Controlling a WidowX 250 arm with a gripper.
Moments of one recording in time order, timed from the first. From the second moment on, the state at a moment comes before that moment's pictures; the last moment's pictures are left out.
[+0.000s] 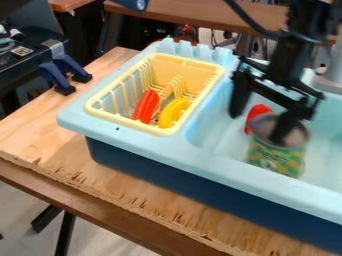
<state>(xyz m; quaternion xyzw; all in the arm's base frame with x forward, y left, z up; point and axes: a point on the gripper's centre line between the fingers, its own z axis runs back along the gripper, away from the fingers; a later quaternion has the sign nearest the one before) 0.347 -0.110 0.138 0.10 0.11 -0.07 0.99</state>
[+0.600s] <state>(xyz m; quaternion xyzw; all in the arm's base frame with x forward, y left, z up) 0.344 -0.085 0.147 0.10 0.11 -0.02 0.99</state>
